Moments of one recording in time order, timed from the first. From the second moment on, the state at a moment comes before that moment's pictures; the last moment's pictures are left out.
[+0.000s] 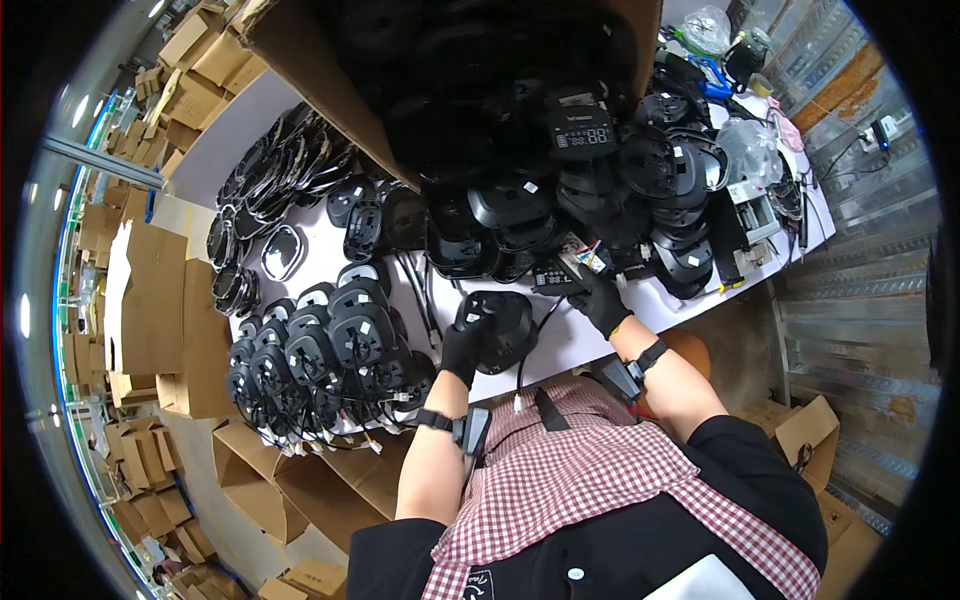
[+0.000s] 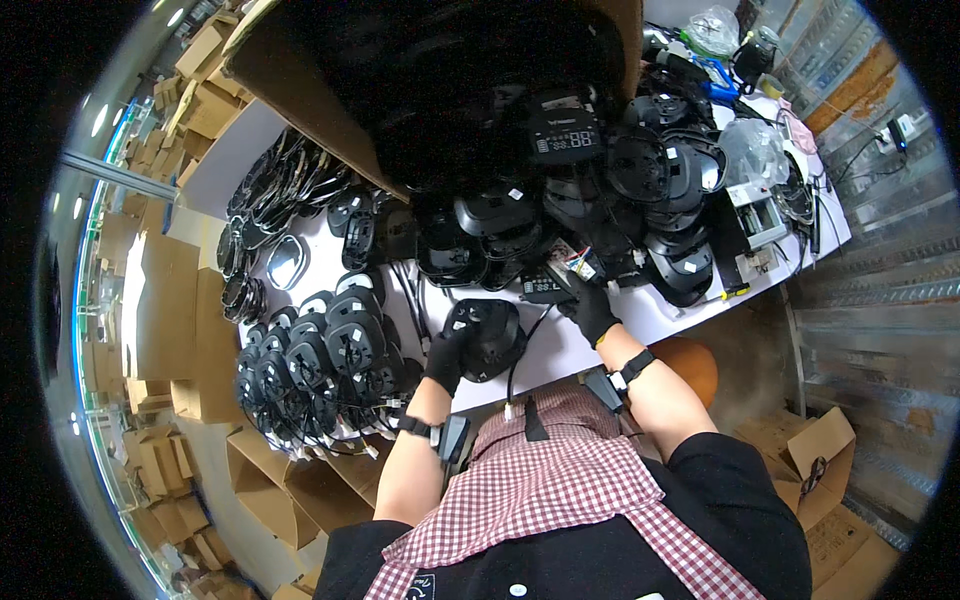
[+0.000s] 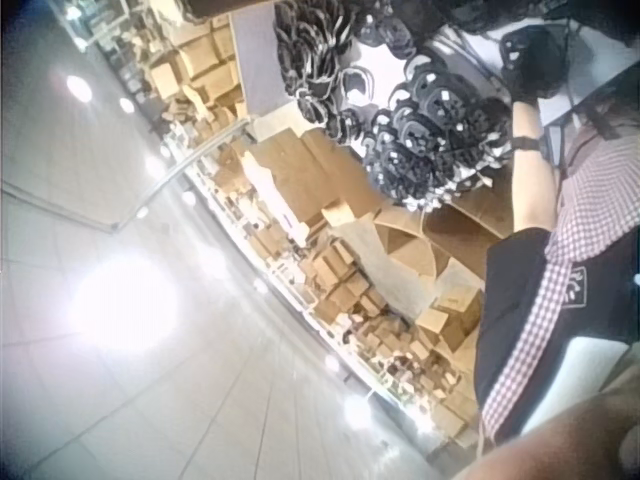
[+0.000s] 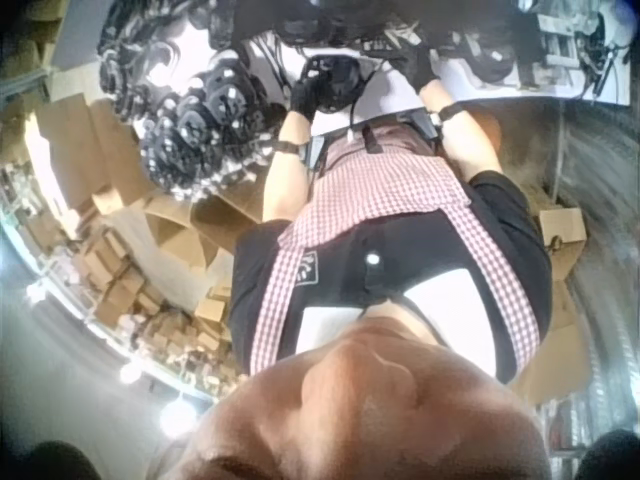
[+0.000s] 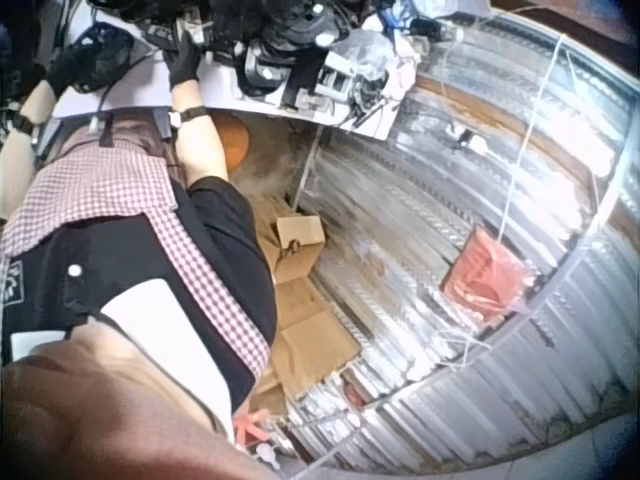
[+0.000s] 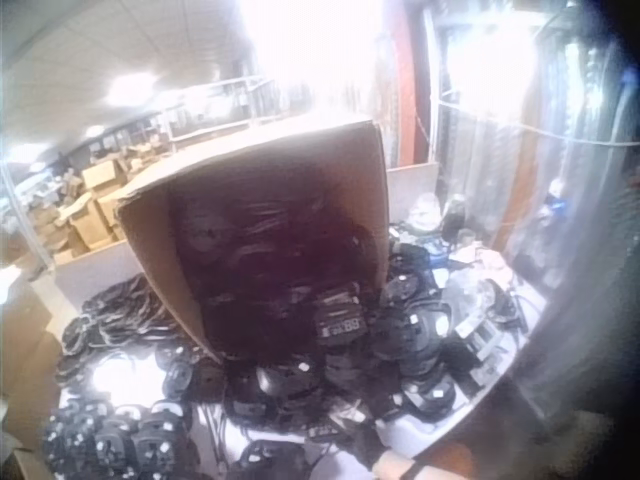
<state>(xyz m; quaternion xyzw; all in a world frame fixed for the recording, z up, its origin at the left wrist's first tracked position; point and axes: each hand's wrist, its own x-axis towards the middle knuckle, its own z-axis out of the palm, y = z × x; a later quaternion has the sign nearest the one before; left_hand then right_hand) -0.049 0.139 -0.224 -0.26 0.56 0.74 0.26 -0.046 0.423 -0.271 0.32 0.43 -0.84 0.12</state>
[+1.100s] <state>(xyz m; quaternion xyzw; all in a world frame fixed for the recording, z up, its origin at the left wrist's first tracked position) -0.050 0.189 -0.281 0.22 0.92 0.25 0.22 0.017 0.483 -0.243 -0.03 0.91 -0.41 -0.06</state>
